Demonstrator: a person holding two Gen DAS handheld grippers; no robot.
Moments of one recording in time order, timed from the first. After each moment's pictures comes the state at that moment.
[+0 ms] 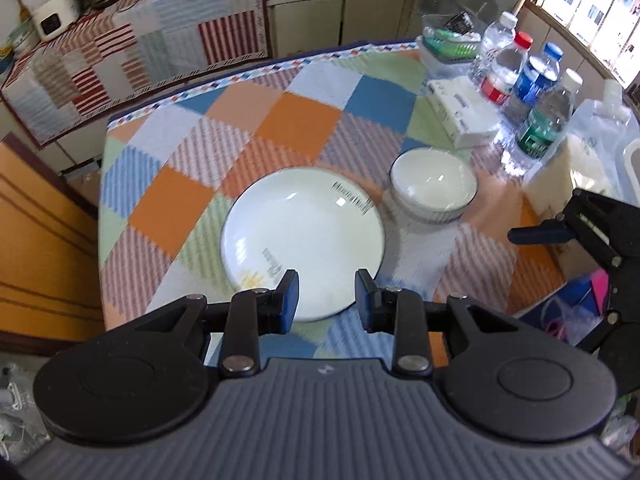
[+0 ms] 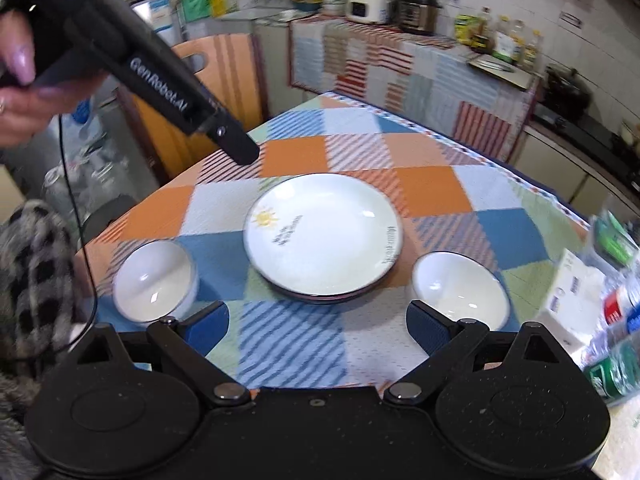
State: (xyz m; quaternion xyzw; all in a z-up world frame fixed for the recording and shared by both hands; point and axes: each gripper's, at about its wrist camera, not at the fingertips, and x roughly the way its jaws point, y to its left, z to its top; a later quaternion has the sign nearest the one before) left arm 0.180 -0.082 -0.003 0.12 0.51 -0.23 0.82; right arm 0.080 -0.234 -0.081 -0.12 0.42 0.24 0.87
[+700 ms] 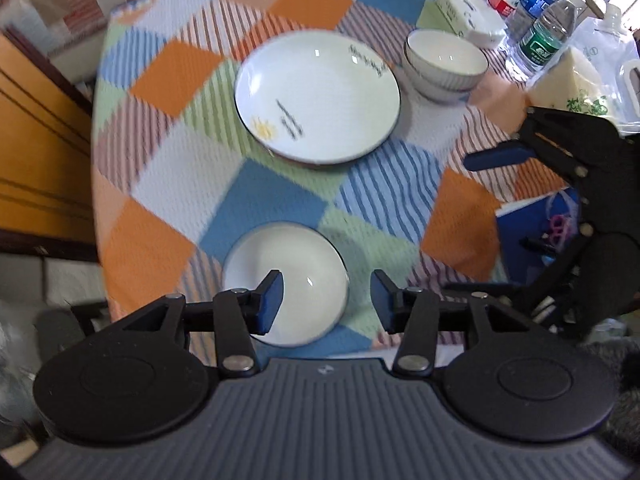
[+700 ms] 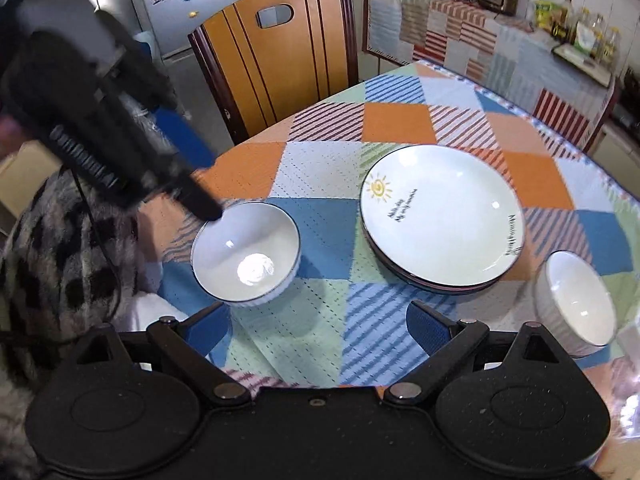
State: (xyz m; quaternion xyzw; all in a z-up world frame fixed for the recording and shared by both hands) left arm 0.120 -0.010 -0.062 0.09 0.61 -0.24 0.75; right arm 0.069 -0.159 -0.112 -0.13 0.47 0.32 0.81
